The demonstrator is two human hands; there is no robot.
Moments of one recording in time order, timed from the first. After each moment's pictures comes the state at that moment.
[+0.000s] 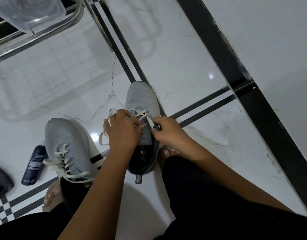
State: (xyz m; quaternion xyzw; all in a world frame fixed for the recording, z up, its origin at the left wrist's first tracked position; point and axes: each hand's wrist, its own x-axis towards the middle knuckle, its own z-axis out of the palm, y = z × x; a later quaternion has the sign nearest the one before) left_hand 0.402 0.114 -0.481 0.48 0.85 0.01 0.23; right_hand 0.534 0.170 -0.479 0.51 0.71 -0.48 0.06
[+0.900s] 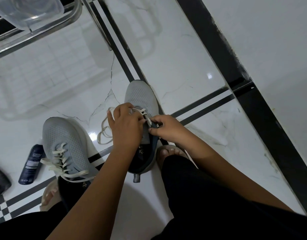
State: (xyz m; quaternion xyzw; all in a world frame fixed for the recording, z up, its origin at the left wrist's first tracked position) left_hand 0.410 0.117 -0.502 0.54 0.83 0.06 0.14; right_hand 0.540 0.181 -0.495 0.50 0.67 -0.55 0.05
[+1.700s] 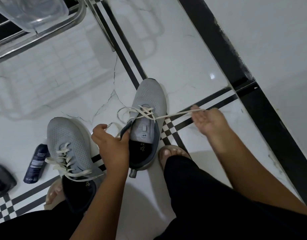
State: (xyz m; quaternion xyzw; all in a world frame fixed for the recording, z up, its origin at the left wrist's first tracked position) left_hand 0.413 0.072 -0.475 0.16 0.91 0.31 0.24; right_hand 0.609 0.228 -0.504 0.67 -0.05 -0.65 -0.36
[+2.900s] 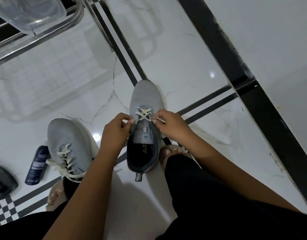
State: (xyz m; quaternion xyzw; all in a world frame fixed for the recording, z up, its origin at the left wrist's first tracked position) left_hand 0.374 0.100 -0.495 0.35 0.83 0.21 0.38; right_hand 0.541 0.183 -0.497 0.52 0.70 -0.48 0.03
